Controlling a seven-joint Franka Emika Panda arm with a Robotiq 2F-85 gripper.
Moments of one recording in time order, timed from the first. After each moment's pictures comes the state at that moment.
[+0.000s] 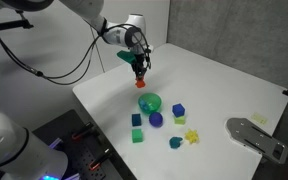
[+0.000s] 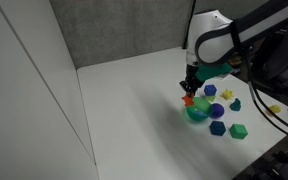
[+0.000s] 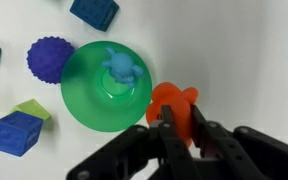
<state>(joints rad) 0.20 0.49 0.00 -1.91 -0.07 2.27 0.36</state>
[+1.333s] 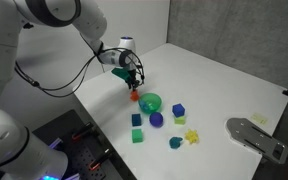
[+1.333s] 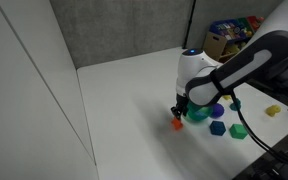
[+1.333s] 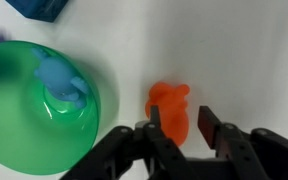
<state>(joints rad) 0.29 0.68 0.01 -1.95 -0.09 2.53 0.32</state>
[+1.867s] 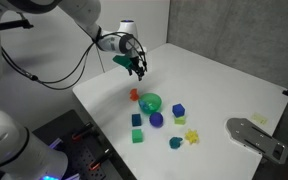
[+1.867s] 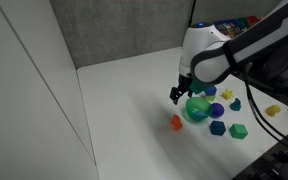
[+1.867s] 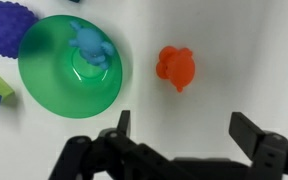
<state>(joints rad) 0.27 0.52 0.00 -1.96 -0.09 2.46 0.32</state>
